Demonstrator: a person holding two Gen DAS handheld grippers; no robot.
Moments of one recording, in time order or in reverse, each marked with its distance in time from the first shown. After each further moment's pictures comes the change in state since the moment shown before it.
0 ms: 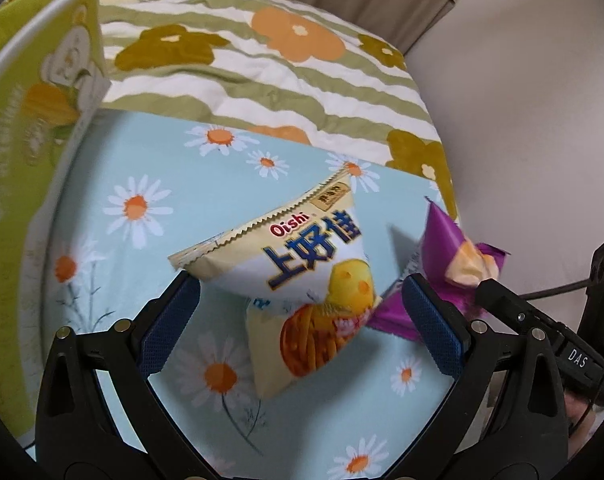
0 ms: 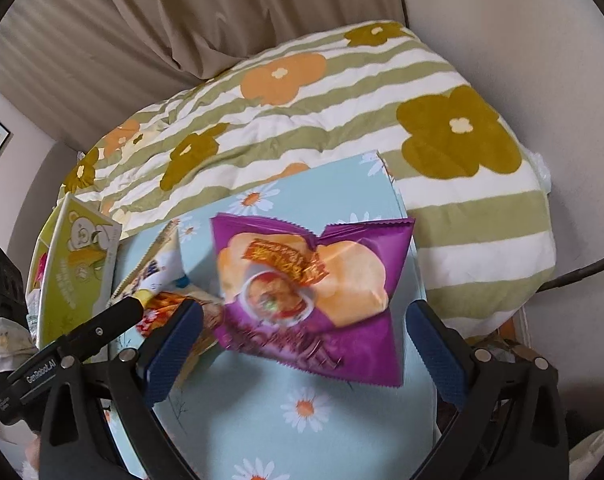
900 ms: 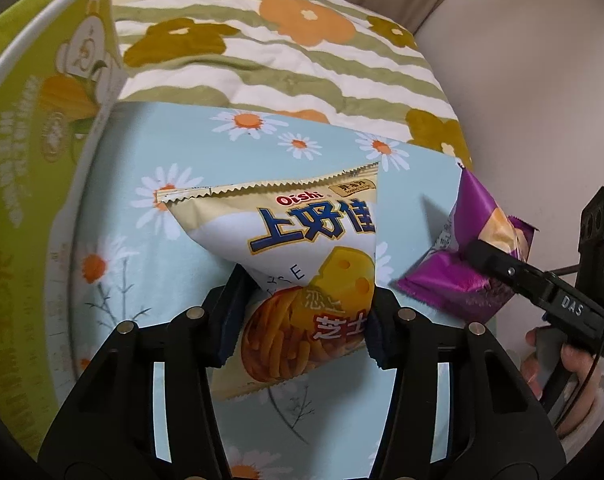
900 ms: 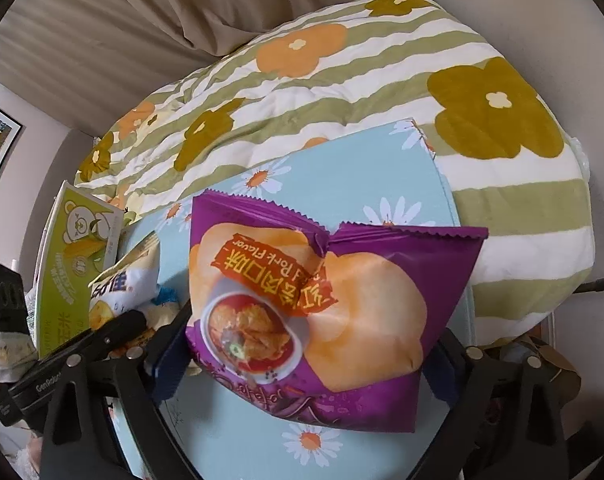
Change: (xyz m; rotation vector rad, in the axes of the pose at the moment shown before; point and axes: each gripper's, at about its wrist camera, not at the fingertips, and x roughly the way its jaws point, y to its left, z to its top) left arm -0.003 0.017 -0.003 0.057 0.050 0.070; right arm 0.046 -0.005 0.008 -0.014 0.079 0.098
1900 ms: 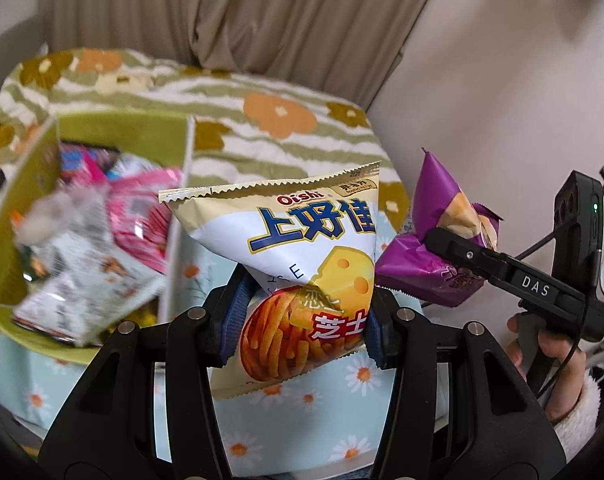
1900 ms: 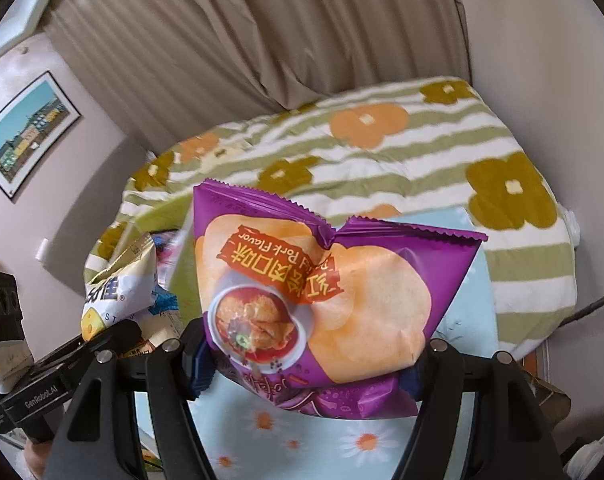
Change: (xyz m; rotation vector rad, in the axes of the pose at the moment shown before) left arm -0.227 0.023 -0.055 0.083 -0.300 -0.096; right arm -0.139 0.141 -0.053 -0.158 -0.231 0.052
